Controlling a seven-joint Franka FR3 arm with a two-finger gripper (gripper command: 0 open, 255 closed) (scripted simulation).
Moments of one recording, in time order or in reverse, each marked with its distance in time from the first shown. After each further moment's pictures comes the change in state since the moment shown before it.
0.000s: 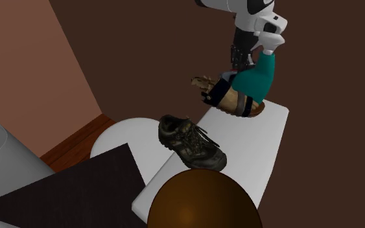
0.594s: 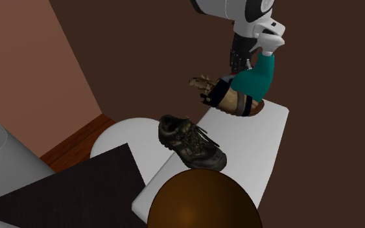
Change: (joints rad) arm -0.003 0.004 -0.002 -0.032 -0.002 0.042 -0.001
